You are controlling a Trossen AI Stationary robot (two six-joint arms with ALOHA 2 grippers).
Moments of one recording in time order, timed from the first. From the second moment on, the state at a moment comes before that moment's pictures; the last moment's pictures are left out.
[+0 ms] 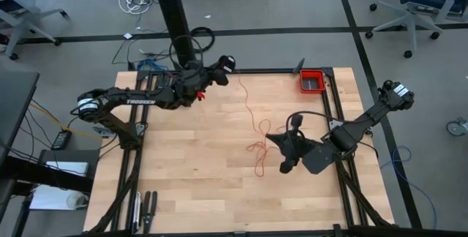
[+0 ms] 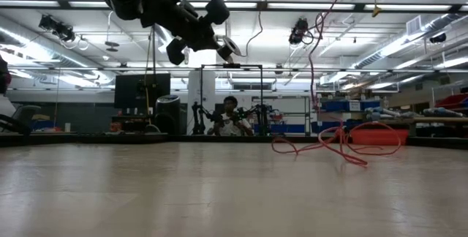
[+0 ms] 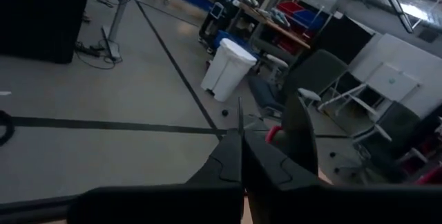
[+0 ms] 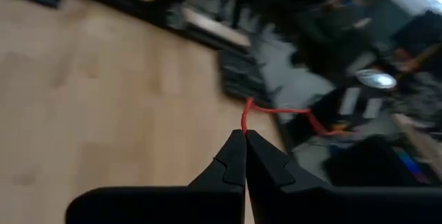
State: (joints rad) left arm 0.35 1.49 0.88 0.54 -0.62 -0.61; right arm 0.61 1.27 1.11 -0.46 0.95 -0.05
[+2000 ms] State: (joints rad) left arm 0.23 1.48 0.88 0.83 -0.32 -0.28; right arm 0.29 1.42 1.04 -0.41 0.86 -0.02
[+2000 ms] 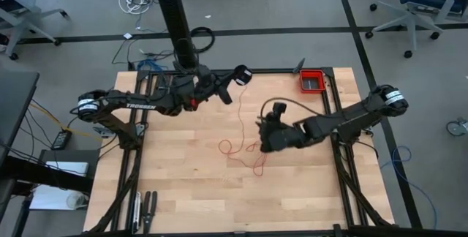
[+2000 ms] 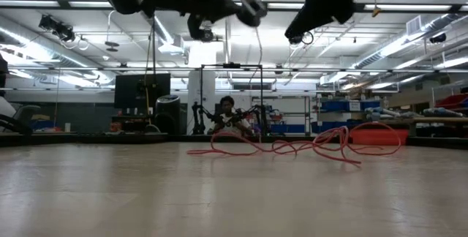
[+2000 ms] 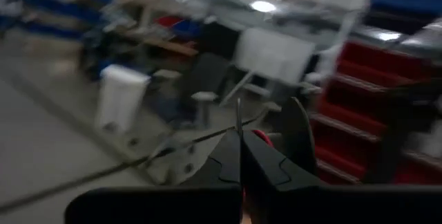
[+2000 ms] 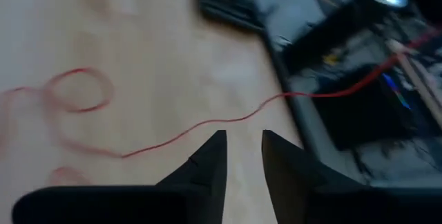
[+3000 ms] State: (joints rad) left arm 0.05 1.48 0.88 0.94 -0.30 -0.21; right arm 0.11 1.19 0.58 0.30 0.57 -0.05
